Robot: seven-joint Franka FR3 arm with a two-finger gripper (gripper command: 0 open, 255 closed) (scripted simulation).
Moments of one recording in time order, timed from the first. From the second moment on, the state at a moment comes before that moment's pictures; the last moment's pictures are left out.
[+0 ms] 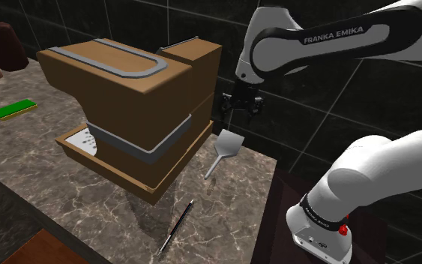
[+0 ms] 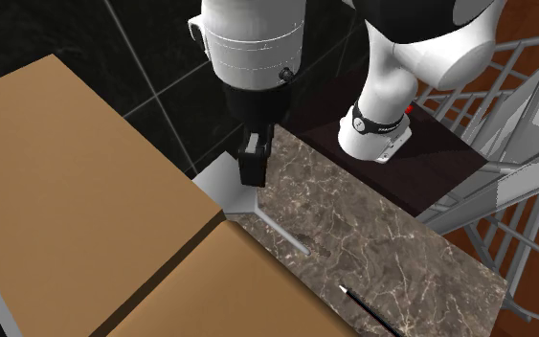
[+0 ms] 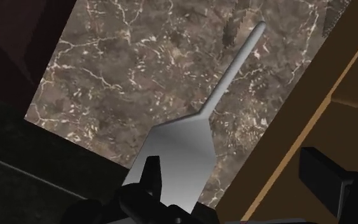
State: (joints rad) arm -0.16 -0.58 0.22 -2.62 0.22 2.06 0.64
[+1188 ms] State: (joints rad) arm -0.27 -0.10 0.39 -2.74 0.30 2.63 1.15
